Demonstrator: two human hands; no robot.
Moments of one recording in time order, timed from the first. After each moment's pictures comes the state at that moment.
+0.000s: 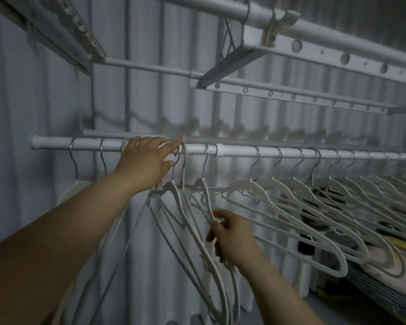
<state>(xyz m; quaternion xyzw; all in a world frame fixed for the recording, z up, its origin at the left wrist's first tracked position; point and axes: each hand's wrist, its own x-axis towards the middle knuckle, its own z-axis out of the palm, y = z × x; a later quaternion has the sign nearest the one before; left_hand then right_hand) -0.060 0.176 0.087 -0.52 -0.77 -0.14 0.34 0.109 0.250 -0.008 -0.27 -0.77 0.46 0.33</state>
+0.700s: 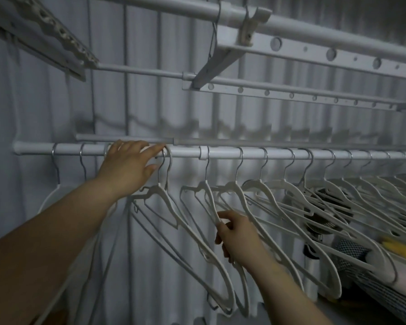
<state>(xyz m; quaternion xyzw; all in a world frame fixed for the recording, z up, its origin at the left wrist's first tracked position) -0.044 0.183 0.086 -0.50 -0.78 -0.15 0.35 0.142 0.295 -0.006 -0.28 -0.80 0.42 0.33</state>
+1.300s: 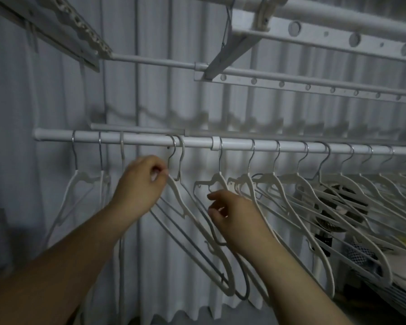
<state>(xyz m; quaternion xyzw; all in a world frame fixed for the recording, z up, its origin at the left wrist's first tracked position) -0.013 0.177 0.041 -0.44 -0.72 -0.49 0.21 0.145 0.271 0.019 -0.18 -0.88 0.22 0.37</state>
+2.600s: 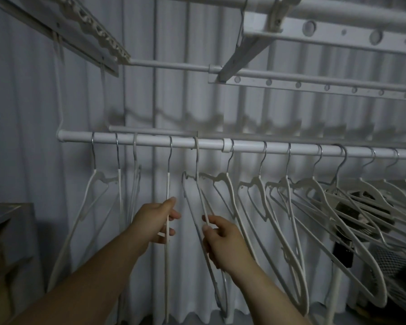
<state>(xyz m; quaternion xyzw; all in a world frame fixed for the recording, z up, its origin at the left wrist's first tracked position) -0.002 0.173 -0.001 -0.23 -0.72 -0.63 -0.16 0.119 0.260 -0.023 -0.15 -0.77 0.55 0.29</state>
